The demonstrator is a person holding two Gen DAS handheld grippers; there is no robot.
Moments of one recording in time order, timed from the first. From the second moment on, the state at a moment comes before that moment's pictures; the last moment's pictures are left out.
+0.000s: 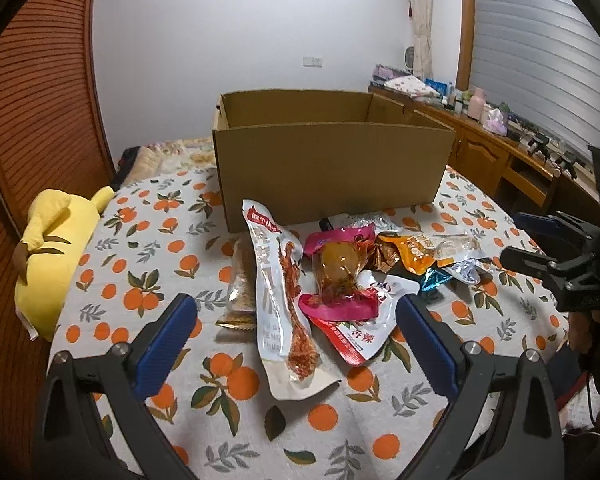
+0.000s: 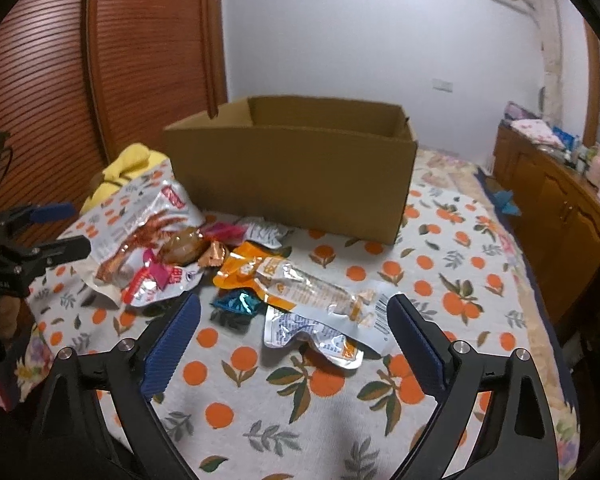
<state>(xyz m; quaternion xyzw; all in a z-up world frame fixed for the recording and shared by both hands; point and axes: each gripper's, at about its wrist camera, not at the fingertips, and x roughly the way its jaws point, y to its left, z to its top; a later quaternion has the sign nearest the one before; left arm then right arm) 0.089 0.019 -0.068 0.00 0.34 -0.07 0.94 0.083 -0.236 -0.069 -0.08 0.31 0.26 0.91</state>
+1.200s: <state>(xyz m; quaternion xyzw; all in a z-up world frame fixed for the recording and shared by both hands) 0.161 0.040 -0.106 -0.02 0.41 -0.11 0.91 0.169 -0.225 -0.107 -0.13 0.46 0.33 0.82</state>
